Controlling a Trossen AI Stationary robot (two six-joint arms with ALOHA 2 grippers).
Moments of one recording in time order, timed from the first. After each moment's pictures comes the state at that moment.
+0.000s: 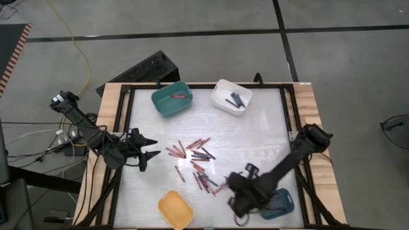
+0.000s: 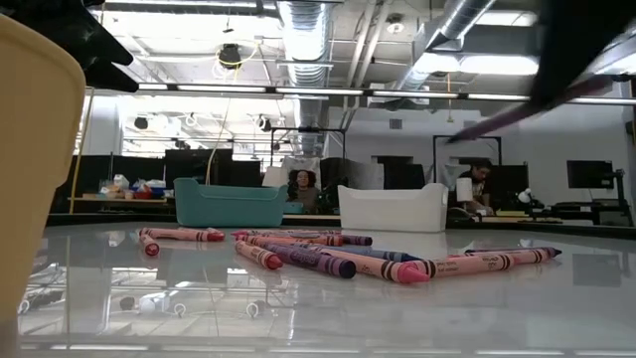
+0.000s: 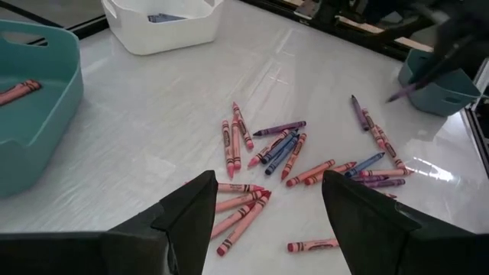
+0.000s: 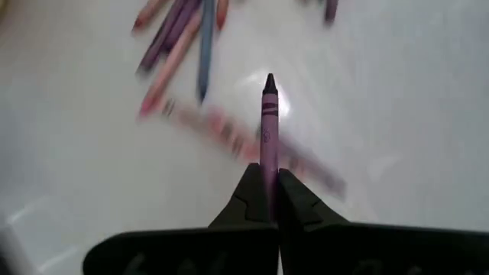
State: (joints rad) left arm -0.73 0.71 0.50 -0.40 -0.88 -0.77; right arm 0.71 1.85 1.55 -1.13 0.44 1.19
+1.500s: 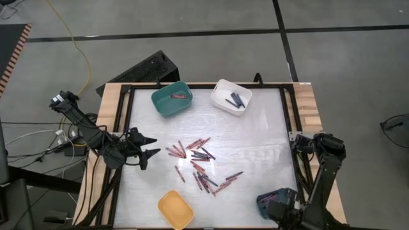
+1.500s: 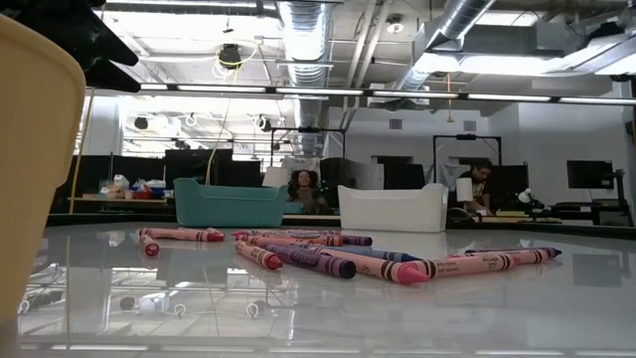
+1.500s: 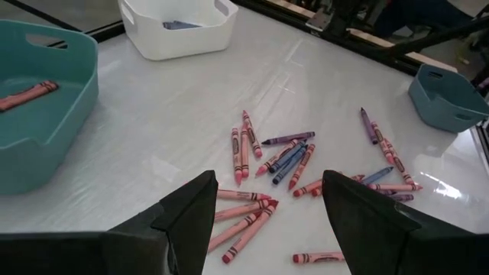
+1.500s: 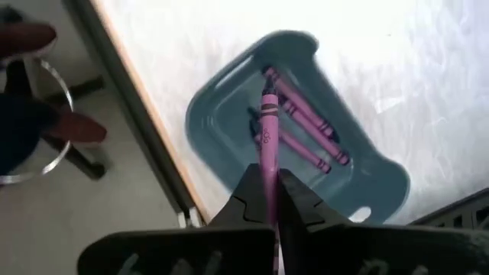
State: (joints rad) left arm -0.73 0.71 0.50 -0.41 -0.92 -0.81; right arm 1.14 1.87 1.66 -1.38 0.22 1.54
